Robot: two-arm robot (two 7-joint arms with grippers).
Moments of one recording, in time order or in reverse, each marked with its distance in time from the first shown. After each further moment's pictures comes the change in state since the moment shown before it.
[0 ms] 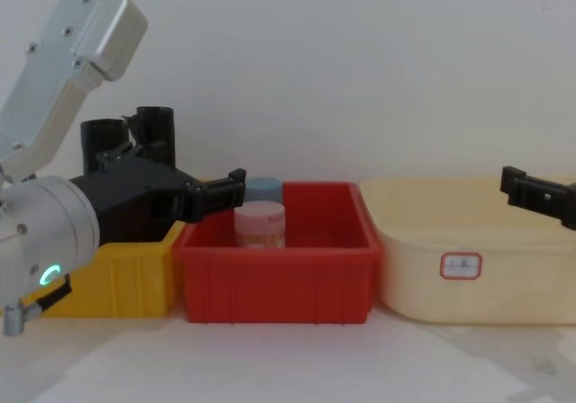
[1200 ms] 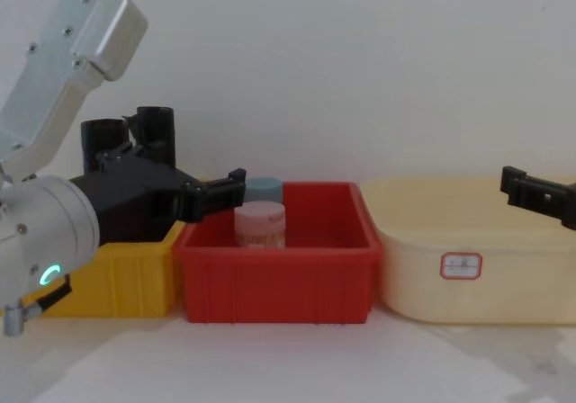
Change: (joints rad) left arm 0.000 0.000 0.000 0.000 0.000 0.000 0.000; right arm 0.000 0.000 0.000 0.000 0.000 0.000 0.000
